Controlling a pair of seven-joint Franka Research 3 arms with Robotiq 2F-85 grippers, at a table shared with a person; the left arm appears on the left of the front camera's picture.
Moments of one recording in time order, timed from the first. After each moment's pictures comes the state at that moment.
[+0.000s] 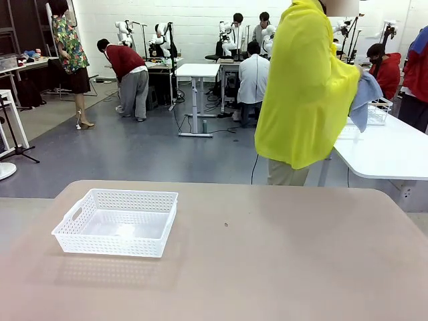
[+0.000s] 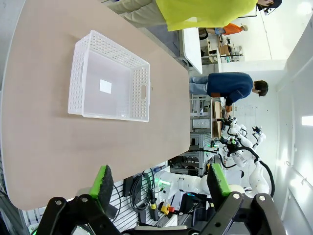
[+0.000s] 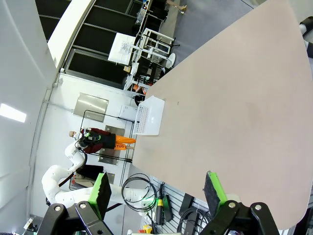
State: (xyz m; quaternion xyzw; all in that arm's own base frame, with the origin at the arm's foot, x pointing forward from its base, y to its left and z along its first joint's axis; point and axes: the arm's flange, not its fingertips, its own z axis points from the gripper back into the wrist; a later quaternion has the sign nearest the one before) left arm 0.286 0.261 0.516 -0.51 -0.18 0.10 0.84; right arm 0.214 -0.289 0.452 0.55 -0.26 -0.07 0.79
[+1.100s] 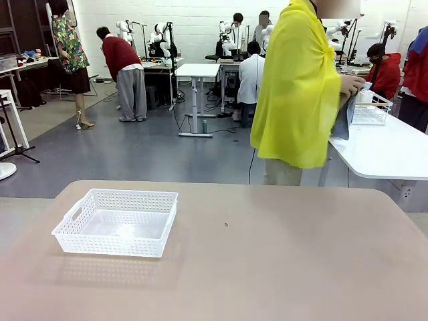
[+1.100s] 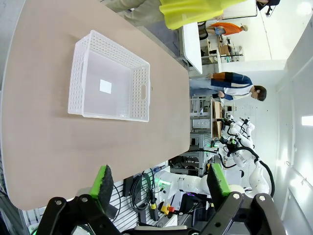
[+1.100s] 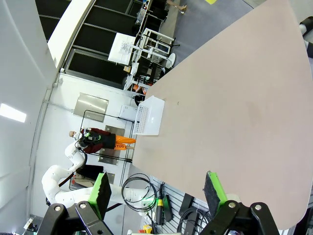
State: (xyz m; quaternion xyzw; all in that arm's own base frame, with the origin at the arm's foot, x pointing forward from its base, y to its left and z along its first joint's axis) left arm 0.286 0.261 0.516 -0.51 -0.18 0.10 0.84; right arm 0.214 -0.289 0.452 0.55 -0.26 -0.07 0.79
